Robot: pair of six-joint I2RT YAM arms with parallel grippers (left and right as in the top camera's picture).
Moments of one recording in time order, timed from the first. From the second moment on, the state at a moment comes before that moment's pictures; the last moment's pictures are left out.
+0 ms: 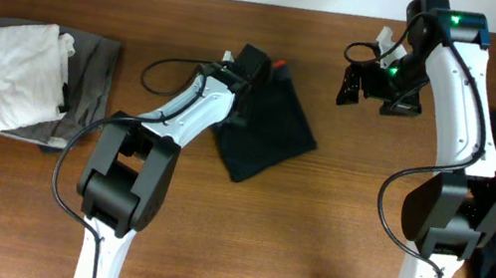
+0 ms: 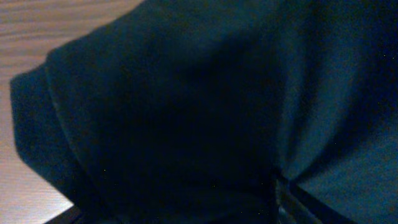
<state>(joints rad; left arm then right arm) -0.45 2.24 1.68 -0.75 -0.33 -0.34 0.03 2.23 2.26 -1.55 -0.31 -0.03</state>
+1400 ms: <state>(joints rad) -0.21 2.14 1.69 -0.77 0.02 -0.01 0.03 2.23 2.26 -1.55 -0.31 -0.03</state>
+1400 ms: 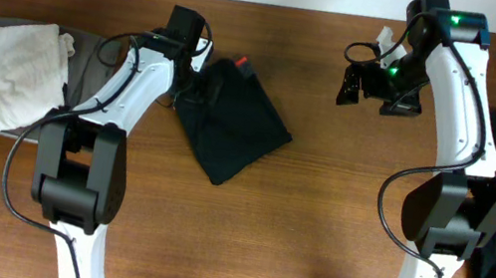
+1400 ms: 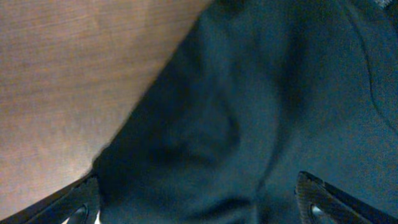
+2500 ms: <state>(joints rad) -0.21 2.25 1.71 -0.76 0.05 0.02 0.03 2.23 2.26 -1.55 -0.31 -0.03</state>
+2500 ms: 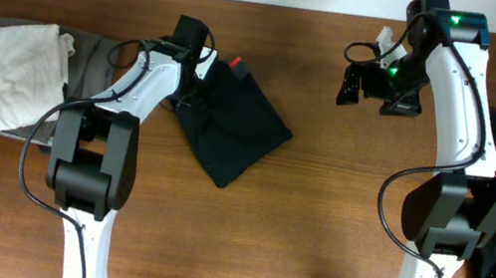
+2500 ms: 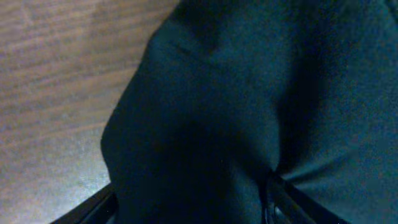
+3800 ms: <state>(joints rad) -0.18 2.25 1.74 -0.93 0.10 0.02 0.03 2.23 2.26 -1.55 -0.31 -0.03</state>
